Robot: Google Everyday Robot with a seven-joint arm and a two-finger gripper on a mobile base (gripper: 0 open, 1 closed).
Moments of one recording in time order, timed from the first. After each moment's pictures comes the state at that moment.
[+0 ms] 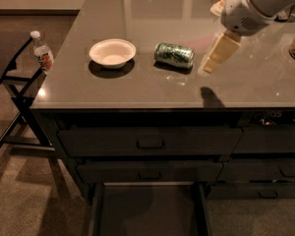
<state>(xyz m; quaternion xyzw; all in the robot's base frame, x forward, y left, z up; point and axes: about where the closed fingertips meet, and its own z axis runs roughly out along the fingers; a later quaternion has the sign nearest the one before) 0.592 -0.155 0.979 -0.60 0.73 -0.01 0.32</state>
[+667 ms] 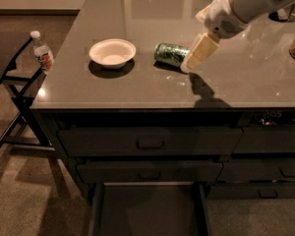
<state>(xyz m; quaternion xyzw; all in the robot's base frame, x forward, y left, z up) 0.641 -0.130 0.951 -0.58 0.74 0.06 0.35</state>
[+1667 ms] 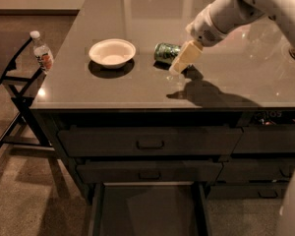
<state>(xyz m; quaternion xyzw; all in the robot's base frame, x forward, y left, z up) 0.690 -0.113 0.901 -0.56 0.75 0.10 0.33</state>
